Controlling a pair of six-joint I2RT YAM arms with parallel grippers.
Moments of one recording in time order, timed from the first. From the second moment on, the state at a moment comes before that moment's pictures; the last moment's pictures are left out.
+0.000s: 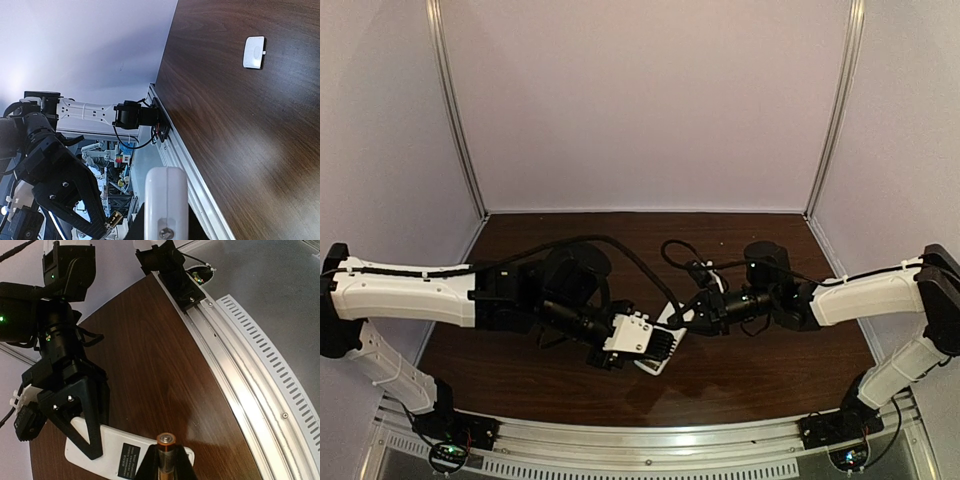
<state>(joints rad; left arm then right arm) -1.24 1.43 1.08 -0.30 0.31 0.73 0.76 1.47 0.66 0.42 -0.85 1.02</state>
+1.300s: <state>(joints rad) -1.17 1.46 1.01 -0.28 0.30 0.77 0.78 1.49 0.66 0.51 -0.85 1.15</state>
